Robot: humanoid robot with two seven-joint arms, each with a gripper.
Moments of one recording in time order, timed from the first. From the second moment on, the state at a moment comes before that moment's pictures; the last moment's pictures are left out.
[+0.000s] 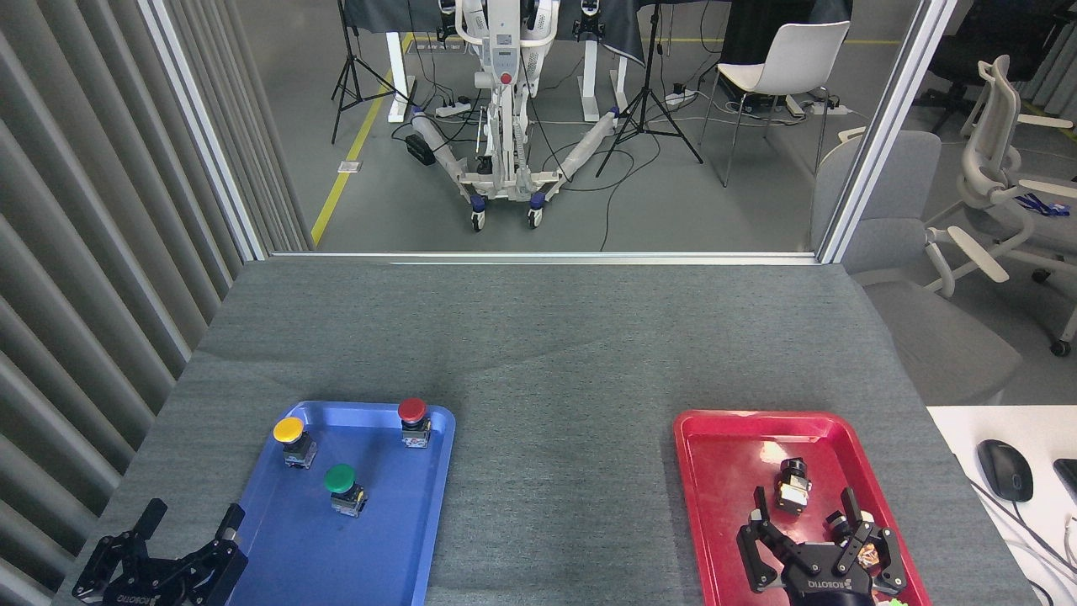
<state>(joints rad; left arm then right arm) 0.18 0.30 0.22 -1.51 -1.16 -0.38 0.20 0.18 -0.02 -0.05 -1.62 1.53 0.02 -0.20</state>
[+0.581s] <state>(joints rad) 0.05 0.24 0.02 -1.31 -1.37 -0.34 0.20 0.18 -0.01 -0.05 -1.62 1.53 0.03 -0.20</state>
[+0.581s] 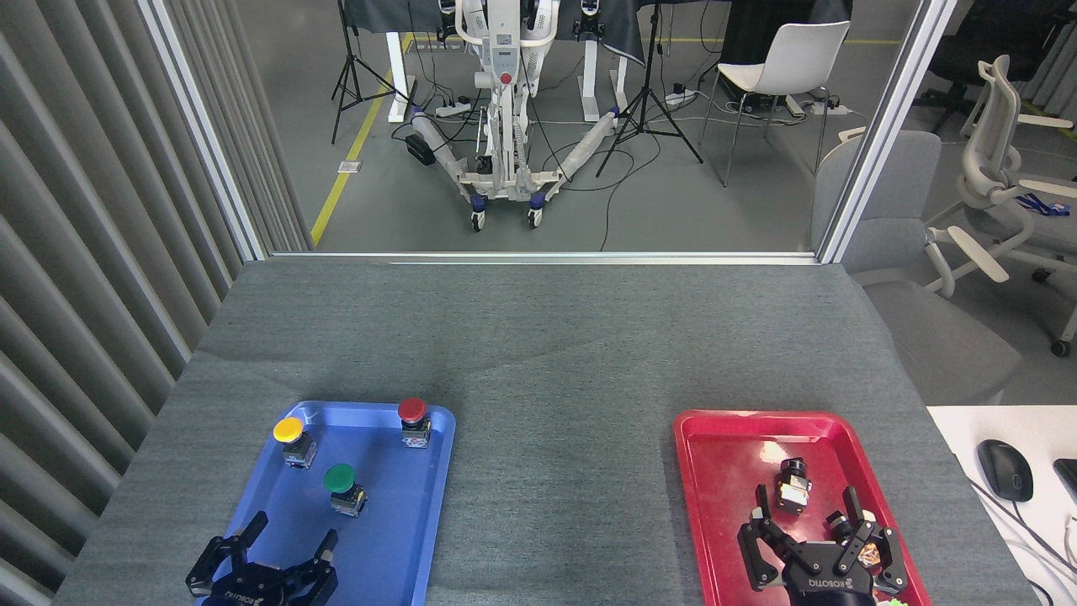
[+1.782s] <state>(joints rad) -0.22 0.18 -0.09 -0.97 -1.38 -0.41 0.28 0.20 0.00 -0.07 -1.66 1.35 0.03 -0.14</state>
